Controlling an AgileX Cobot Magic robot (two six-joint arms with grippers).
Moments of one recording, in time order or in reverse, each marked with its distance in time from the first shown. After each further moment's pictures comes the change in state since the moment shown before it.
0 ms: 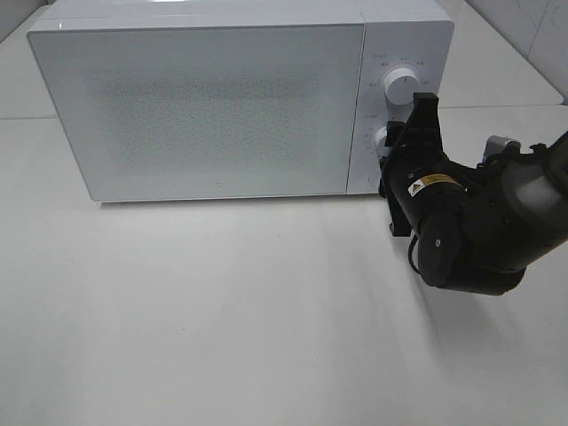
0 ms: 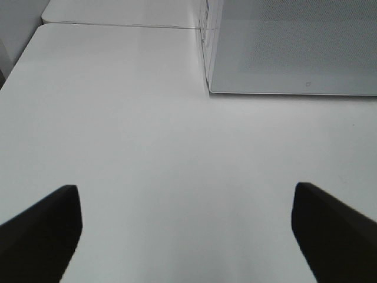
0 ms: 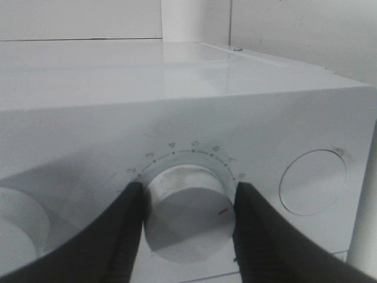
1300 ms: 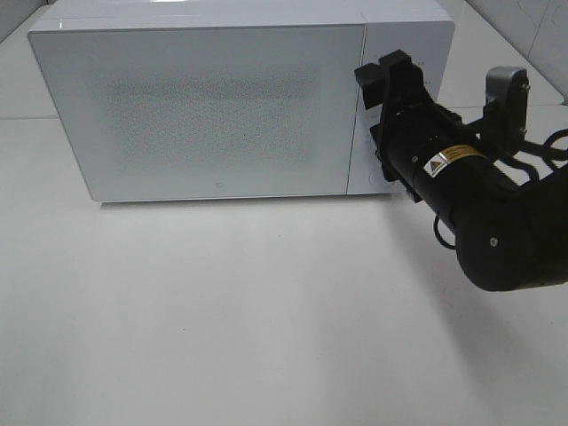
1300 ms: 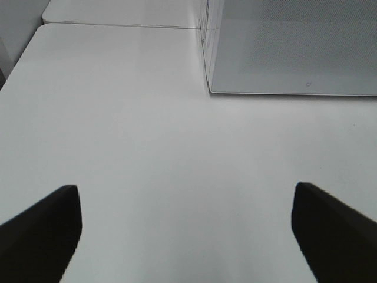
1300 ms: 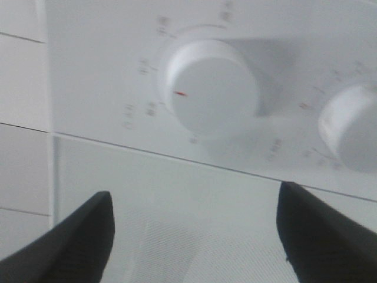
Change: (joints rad) left arm 0.000 0.000 0.000 0.000 0.000 0.000; right arm 0.018 -0.220 0.114 -0.222 -0.007 -0.352
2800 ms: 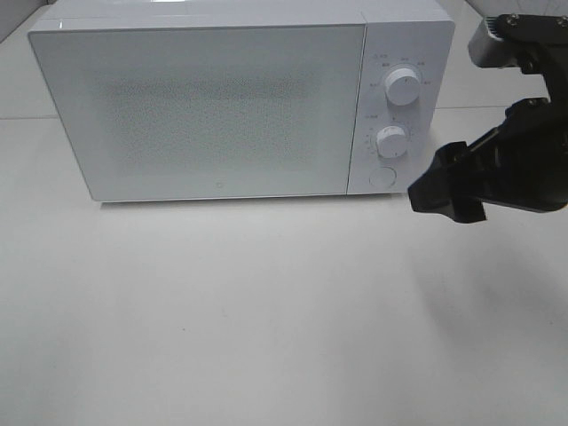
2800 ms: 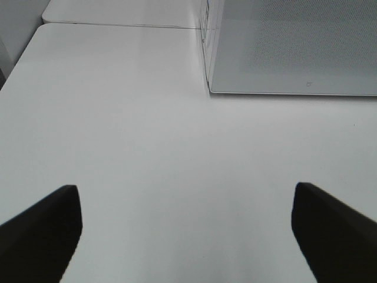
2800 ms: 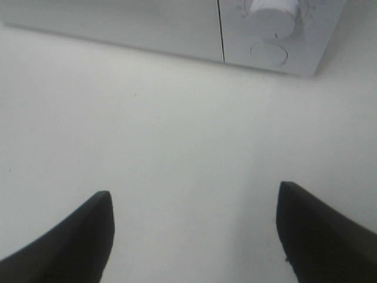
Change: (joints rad) left arm 0.000 0.000 0.000 0.000 0.000 0.000; right arm -0.167 -0.653 -0.083 -0.268 1.593 -1.045
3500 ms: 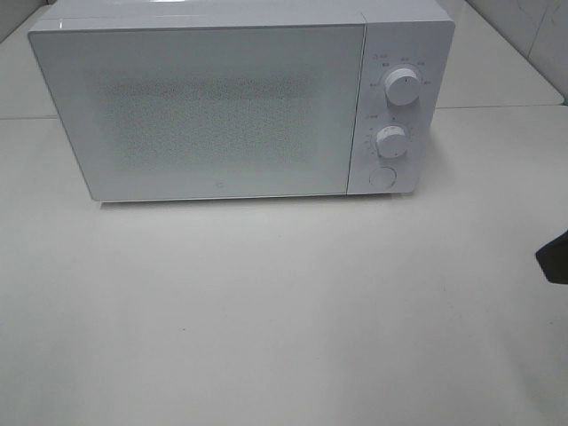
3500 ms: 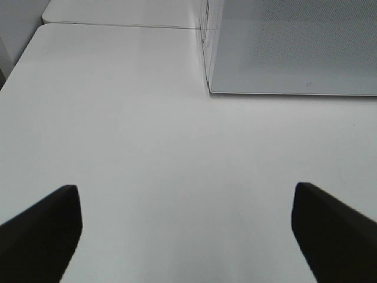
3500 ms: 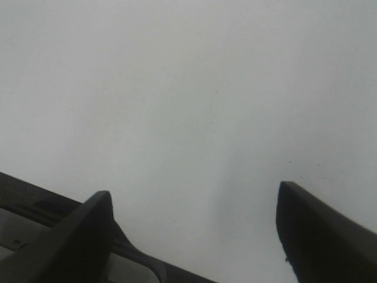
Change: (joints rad) left arm 0.000 0.000 0.000 0.000 0.000 0.000; right arm -0.002 -0.338 -0.023 -0.138 0.512 0.035
